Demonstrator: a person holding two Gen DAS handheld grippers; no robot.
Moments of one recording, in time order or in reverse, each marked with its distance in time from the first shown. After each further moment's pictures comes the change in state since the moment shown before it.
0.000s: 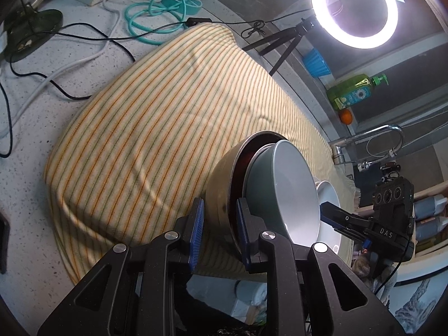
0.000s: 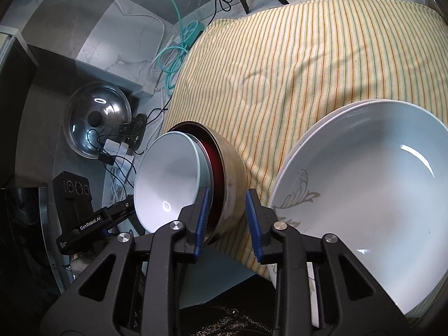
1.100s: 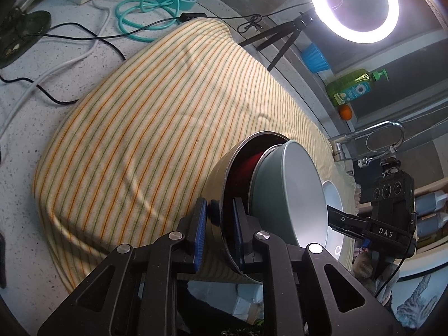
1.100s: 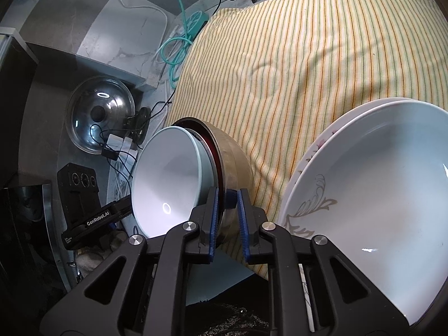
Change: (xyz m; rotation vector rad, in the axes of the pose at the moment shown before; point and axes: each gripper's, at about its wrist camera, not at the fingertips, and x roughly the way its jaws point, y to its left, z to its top) left arm 0.012 -0.003 0.007 0.021 0.024 -0.010; right arm 0.016 0.001 0.006 -0.005 0.042 0.032
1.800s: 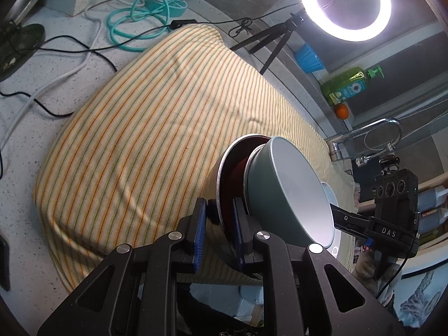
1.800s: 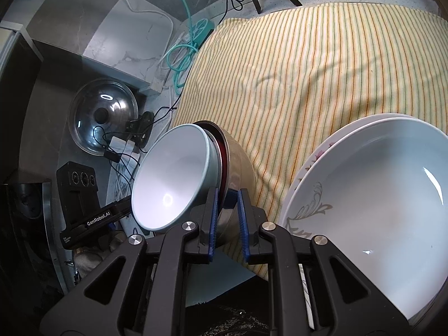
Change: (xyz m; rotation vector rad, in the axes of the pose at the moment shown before) left arm -0.007 -0.015 0.005 0.031 -0.017 0.005; right arm -0.016 0.007 0.003 -0.032 -0.031 -0.003
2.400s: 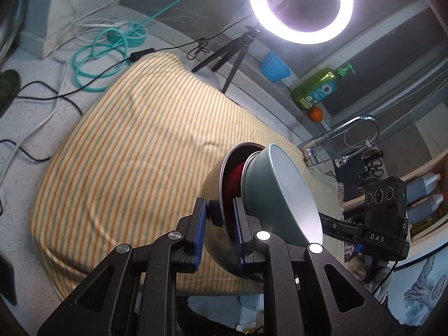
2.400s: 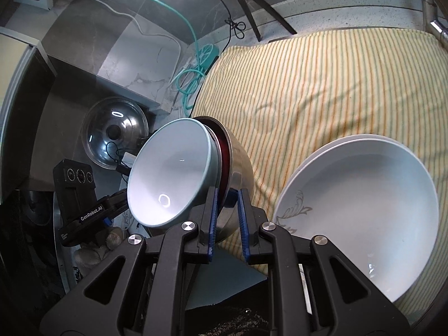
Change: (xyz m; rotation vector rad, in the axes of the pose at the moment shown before) left arm -0.018 -0.056 0.021 0.110 -0.057 -0.061; right arm -0.059 -0.006 -0.001 0.002 -0.098 0.029
